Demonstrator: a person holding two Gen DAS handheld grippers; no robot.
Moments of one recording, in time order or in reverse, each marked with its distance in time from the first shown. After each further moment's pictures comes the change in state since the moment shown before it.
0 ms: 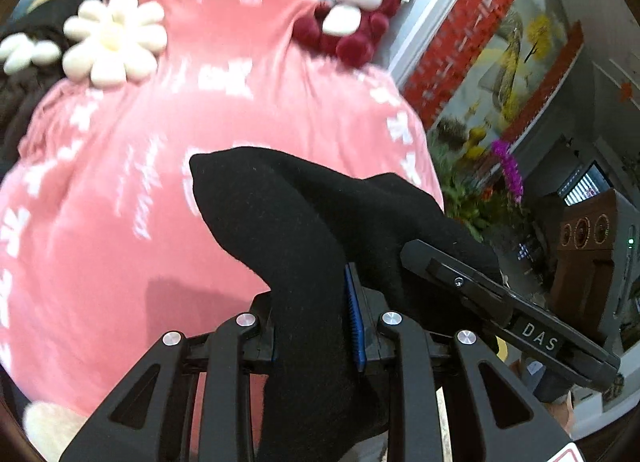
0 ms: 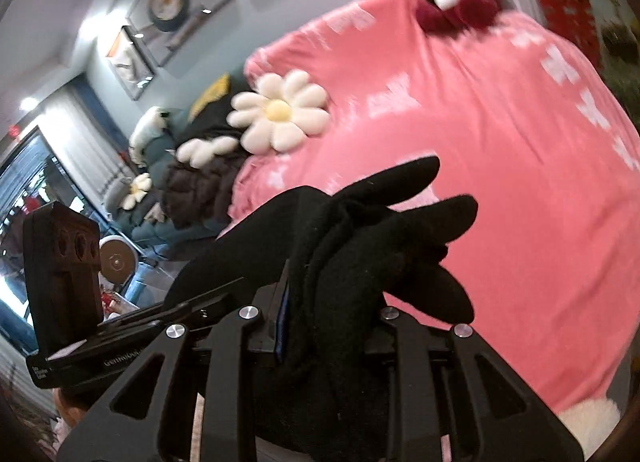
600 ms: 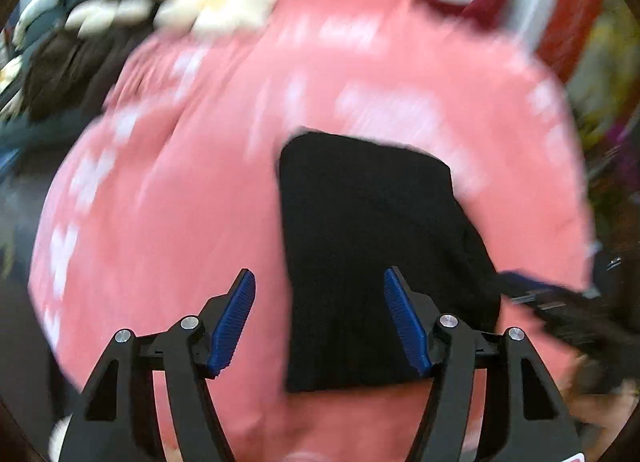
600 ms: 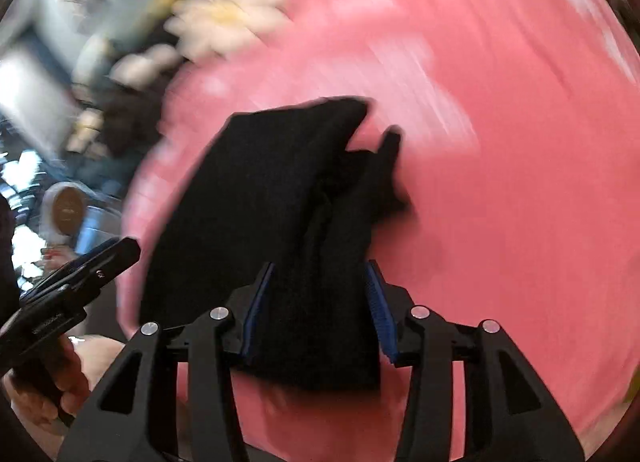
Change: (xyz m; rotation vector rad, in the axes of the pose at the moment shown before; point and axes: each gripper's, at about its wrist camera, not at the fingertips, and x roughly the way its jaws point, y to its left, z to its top) left arm 0.092 0.156 -0.065 -0.076 0.167 0.446; right arm 0.175 -0.074 -0.103 0.081 0.336 -0.211
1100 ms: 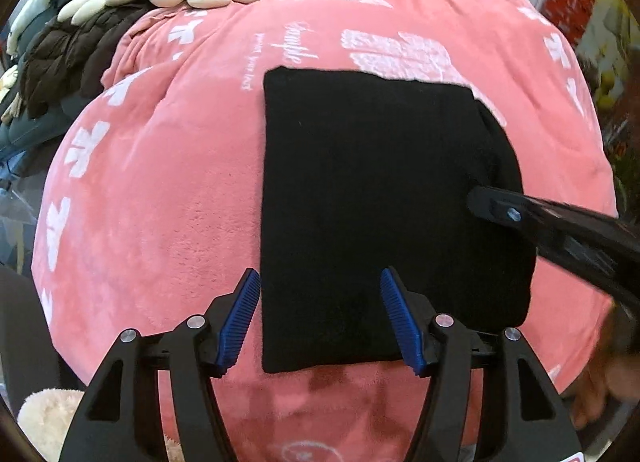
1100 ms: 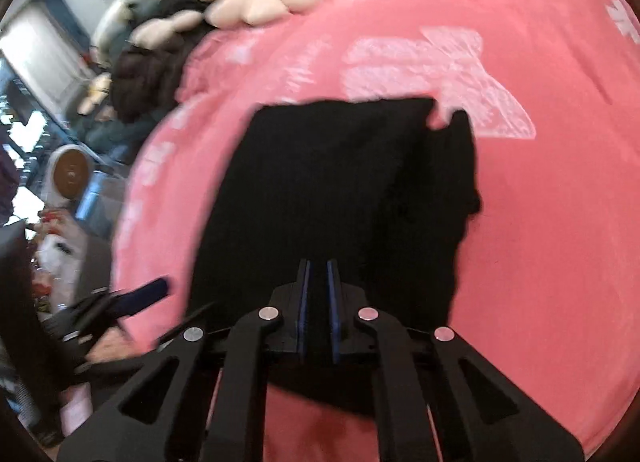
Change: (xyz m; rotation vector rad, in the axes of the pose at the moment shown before) left arm 0.031 -0.016 -0.031 0.066 0.053 0.017; right arm 0.051 0.034 0.018 -0.123 0.071 -0.024
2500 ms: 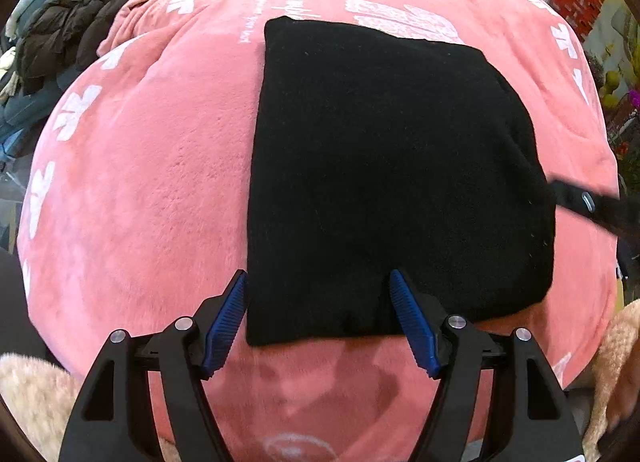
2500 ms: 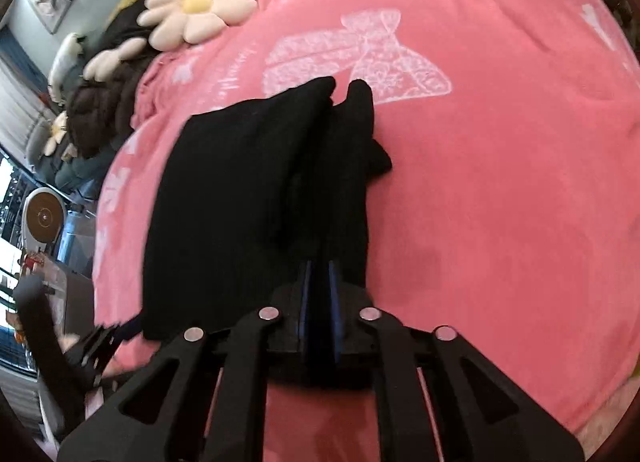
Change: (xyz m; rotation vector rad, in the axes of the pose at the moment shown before) left arm 0.025 0.003 -0.034 -0.036 0.045 -0.011; right arm -0.047 -0.016 -0.058 0.100 -0.050 -0.059
